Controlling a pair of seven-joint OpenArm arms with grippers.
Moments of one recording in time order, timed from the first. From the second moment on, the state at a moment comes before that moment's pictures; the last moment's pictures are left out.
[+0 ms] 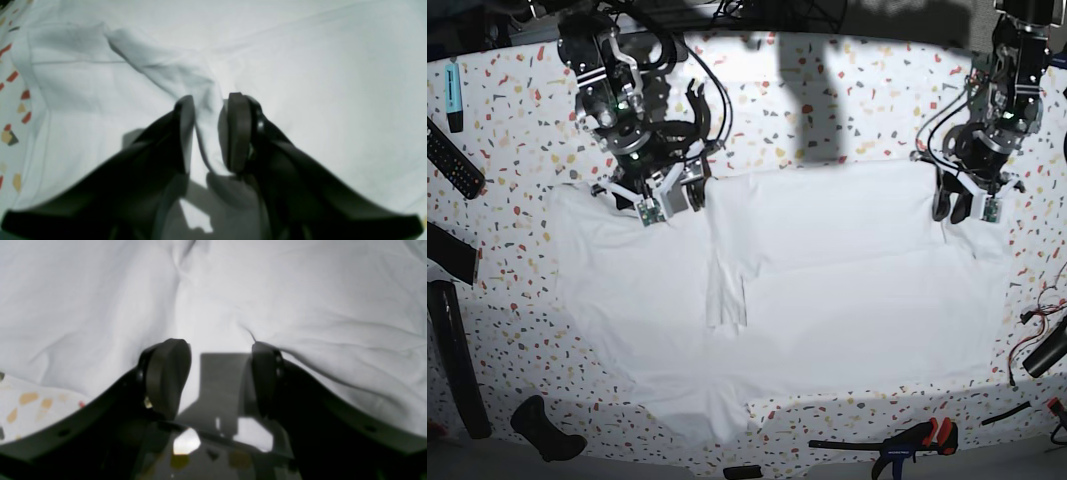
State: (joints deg) left arm 8.5 -22.9 3.7 71.1 -15.9 -20.7 5.6; right arm -11.6 15.5 -13.1 85.7 3.9 12.7 -23.6
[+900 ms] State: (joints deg) left arm 8.5 -22.9 3.7 71.1 -15.9 -20.6 5.6; right arm -1.2 12.7 0.8 82.2 1.4 13.2 -29.1
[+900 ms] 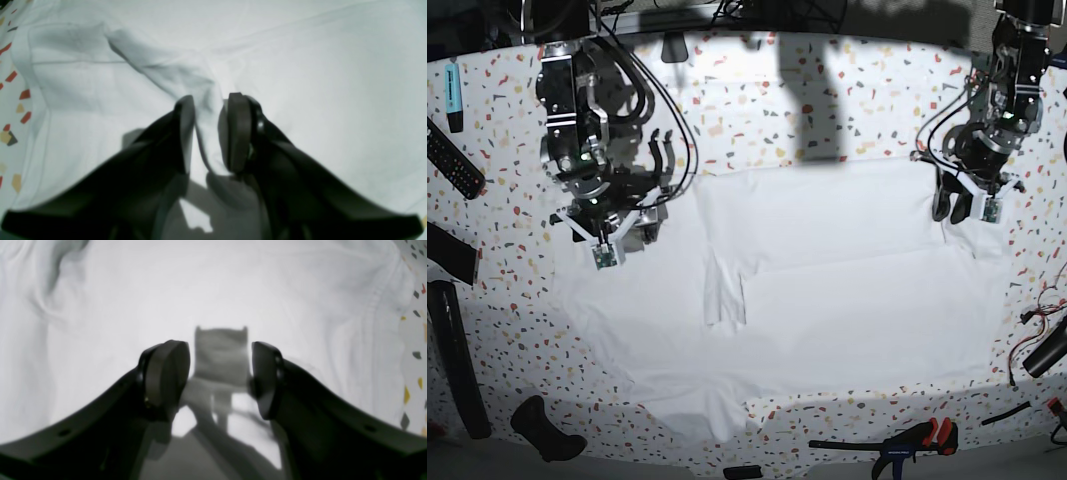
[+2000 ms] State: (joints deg) left arm 25.4 -22.2 -3.0 83.5 -15.6 -22.4 6.5; right arm -26.7 20.6 0.8 97.4 2.7 13.3 -25.4
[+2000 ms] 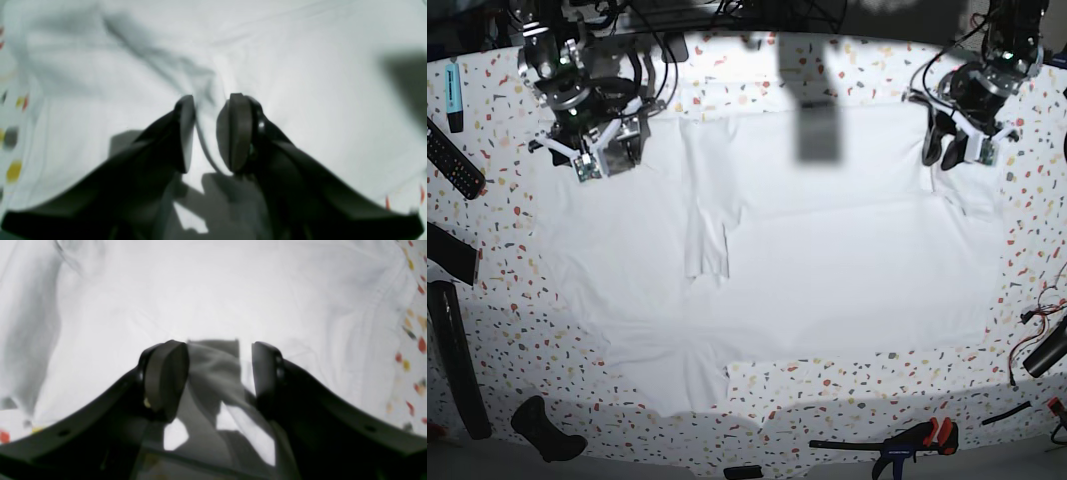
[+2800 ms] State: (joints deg) left arm 34.8 -22.3 -10.2 87.0 -15.9 -23.0 6.8; right arm -42.1 21.0 0.9 106.6 2.7 13.1 -28.5
